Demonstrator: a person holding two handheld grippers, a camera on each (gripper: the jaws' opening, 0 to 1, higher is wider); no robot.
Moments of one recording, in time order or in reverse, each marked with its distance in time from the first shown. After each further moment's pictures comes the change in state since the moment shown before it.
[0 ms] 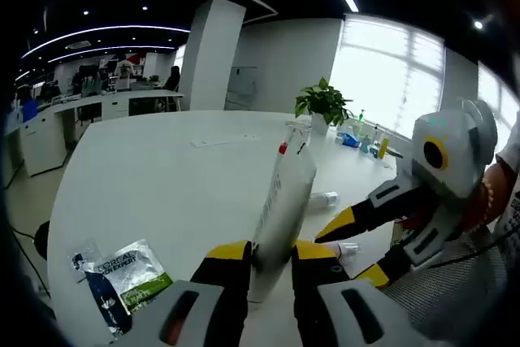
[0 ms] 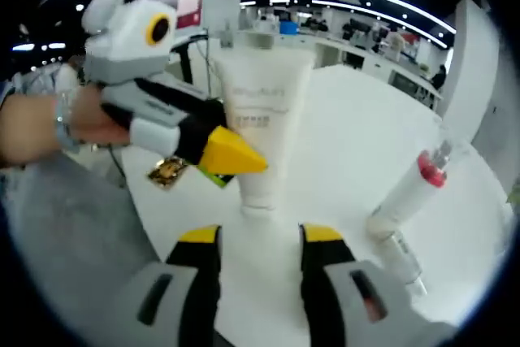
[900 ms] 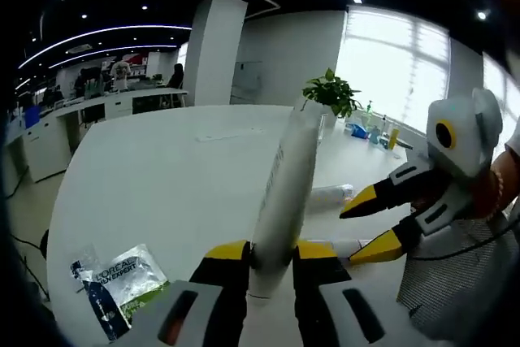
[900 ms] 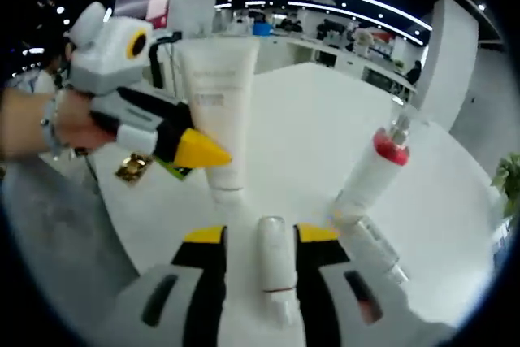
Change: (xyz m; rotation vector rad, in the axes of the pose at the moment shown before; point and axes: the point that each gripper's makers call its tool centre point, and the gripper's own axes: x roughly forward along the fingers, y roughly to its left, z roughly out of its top) left arm 0.028 0.014 -0.002 0.051 0.029 0.040; right arm 0.002 -0.043 -0.017 0.090 0.028 -0.082
